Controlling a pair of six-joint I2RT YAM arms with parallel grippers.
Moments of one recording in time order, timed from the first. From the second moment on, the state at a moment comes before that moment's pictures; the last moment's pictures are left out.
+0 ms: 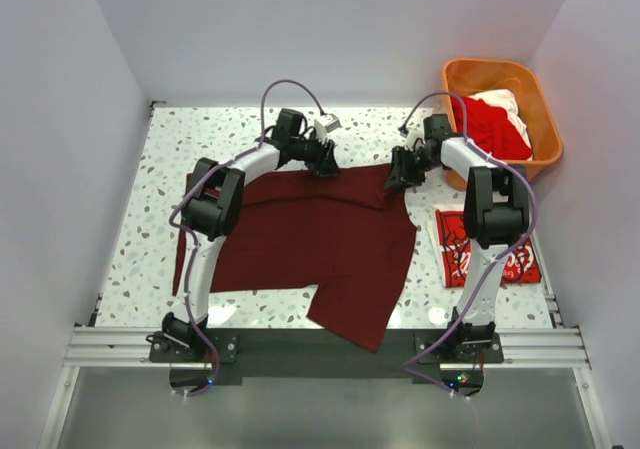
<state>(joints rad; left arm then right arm) -0.39 2.36 1.78 -0.12 0.75 0.11 0.07 2.09 1.54 -0.63 -0.54 0.05</state>
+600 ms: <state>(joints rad) -0.41 2.41 1.80 -0.10 0.77 0.08 0.07 2.10 1.54 -0.69 -0.50 -0.03</state>
